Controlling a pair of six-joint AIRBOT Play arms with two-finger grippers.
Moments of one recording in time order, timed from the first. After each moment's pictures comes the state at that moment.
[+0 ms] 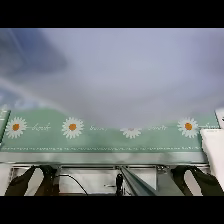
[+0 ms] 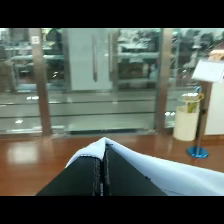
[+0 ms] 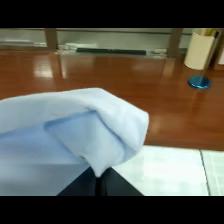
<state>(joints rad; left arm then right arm) 0.48 -0.76 1.98 0.95 -1.12 -1.36 -0.30 -0.68 2.00 -1.21 1.57 1.51</state>
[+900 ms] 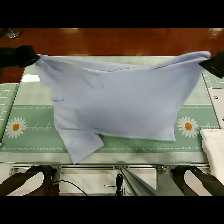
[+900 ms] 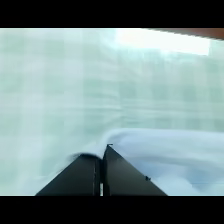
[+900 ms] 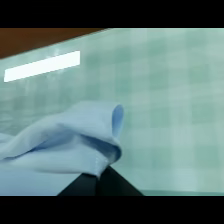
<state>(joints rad) 0.09 -1.16 1.29 1.12 -0.92 -1.43 -0.30 -0.99 1.21 -0.92 1.10 1.39</state>
